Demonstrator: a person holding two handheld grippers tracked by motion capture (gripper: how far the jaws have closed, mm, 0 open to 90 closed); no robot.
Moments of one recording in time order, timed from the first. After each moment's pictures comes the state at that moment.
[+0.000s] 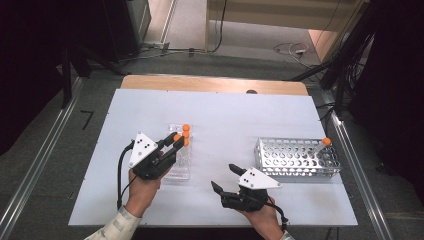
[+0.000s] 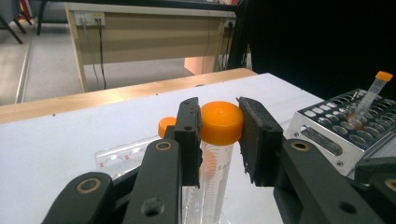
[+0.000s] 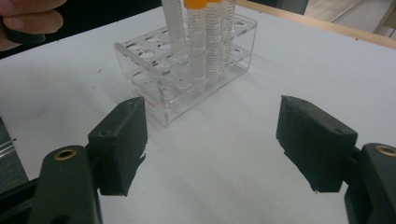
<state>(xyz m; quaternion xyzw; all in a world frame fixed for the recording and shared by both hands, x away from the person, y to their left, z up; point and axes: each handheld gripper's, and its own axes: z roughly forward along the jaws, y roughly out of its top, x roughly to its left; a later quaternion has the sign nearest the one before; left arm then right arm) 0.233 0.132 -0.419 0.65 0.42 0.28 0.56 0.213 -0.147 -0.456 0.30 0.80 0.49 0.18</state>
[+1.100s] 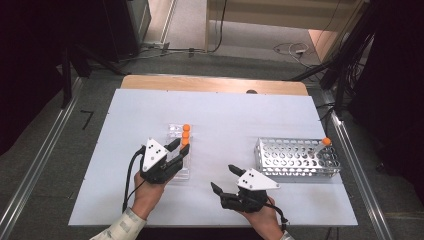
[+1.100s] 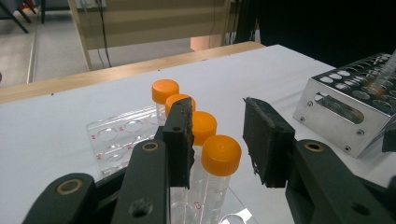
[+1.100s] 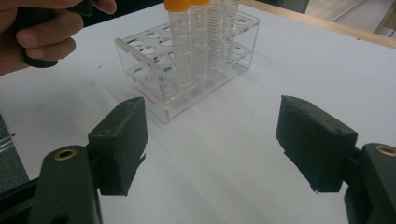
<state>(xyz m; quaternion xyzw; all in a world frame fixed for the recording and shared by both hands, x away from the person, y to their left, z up) 0.234 0.120 -0.440 0.68 0.42 0.29 0.53 0.212 -0.147 -0.458 0.29 0.80 0.49 0.18</state>
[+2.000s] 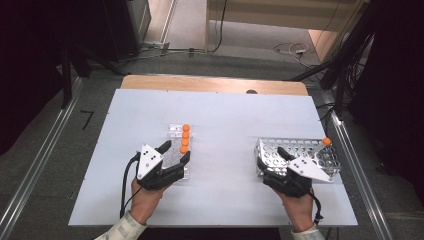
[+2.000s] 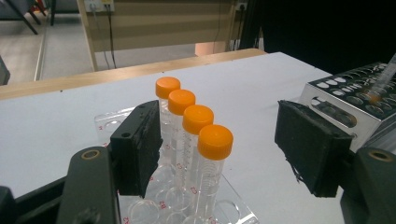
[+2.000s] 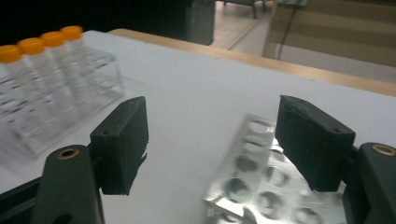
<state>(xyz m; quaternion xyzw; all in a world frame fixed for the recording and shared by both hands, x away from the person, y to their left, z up) 0.219 0.123 -0.440 0.66 0.44 0.30 0.53 0.239 -0.242 -0.432 0.40 0.71 0.49 0.30</state>
